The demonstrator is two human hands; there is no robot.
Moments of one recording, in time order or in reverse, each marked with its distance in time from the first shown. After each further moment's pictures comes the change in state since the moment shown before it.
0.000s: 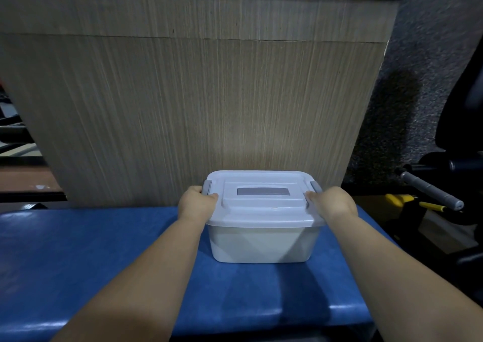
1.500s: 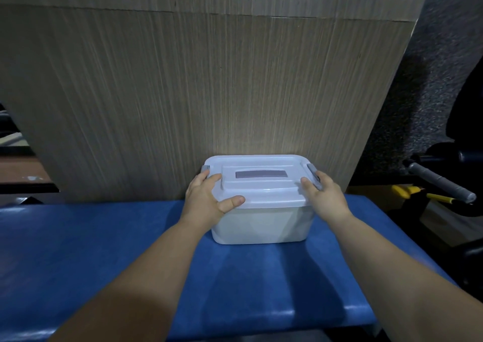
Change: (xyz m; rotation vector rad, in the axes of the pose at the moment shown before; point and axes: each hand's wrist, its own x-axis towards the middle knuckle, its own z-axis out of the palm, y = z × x) left_hand 0.016 -0.025 -0.004 0.181 -0.136 0.373; right_hand 0.010 -0.004 0.046 0.356 -0.017 -0.237
